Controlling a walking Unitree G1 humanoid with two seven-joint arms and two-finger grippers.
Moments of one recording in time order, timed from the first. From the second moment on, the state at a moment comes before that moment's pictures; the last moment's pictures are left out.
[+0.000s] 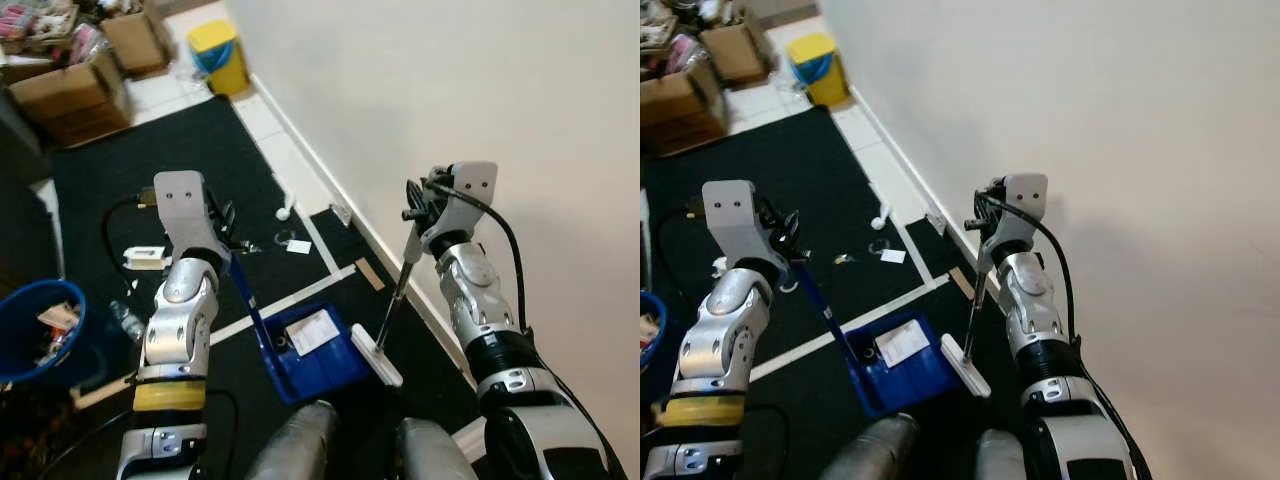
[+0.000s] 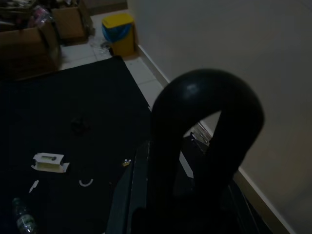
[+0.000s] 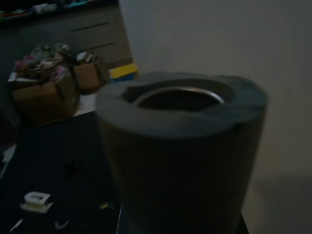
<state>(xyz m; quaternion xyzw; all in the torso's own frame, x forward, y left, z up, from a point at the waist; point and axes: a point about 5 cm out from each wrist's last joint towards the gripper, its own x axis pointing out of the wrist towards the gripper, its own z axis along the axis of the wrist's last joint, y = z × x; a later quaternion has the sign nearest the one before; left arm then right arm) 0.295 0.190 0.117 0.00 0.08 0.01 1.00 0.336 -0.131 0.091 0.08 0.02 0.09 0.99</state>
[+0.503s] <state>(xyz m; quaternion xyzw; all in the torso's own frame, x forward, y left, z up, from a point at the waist) 0.295 0.199 0.118 -0.01 0.08 0.03 1.00 0.337 -0.124 0.091 0.08 0.02 0.10 0.99</state>
